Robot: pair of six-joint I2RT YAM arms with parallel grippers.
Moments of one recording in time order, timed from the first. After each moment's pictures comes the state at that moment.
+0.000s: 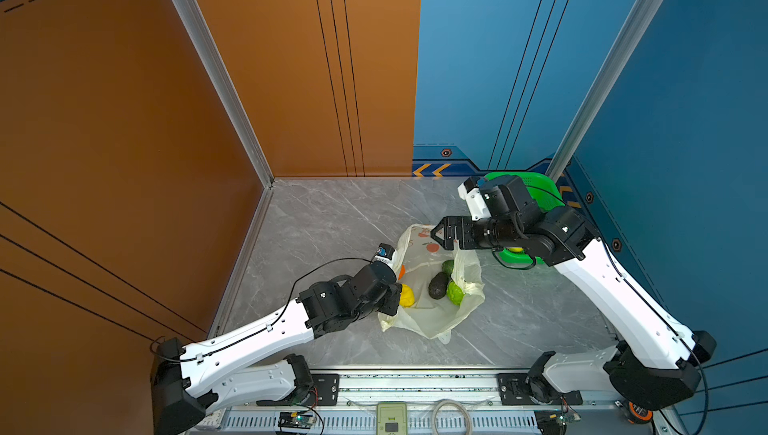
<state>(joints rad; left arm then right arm) -1.02 1.05 0.91 -0.63 -0.22 -0.62 0.77 1.36 1.71 -1.14 -0.09 0.59</state>
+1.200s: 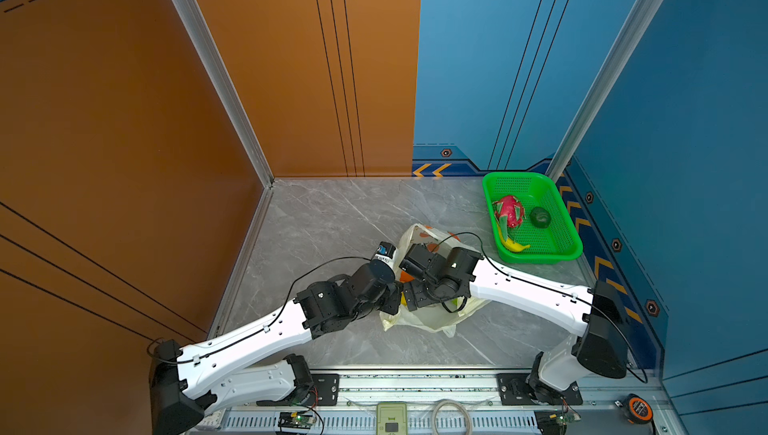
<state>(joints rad) -1.02 1.04 0.91 -0.60 -0.21 -0.61 1.02 1.62 1.35 -1.03 0.14 0.72</state>
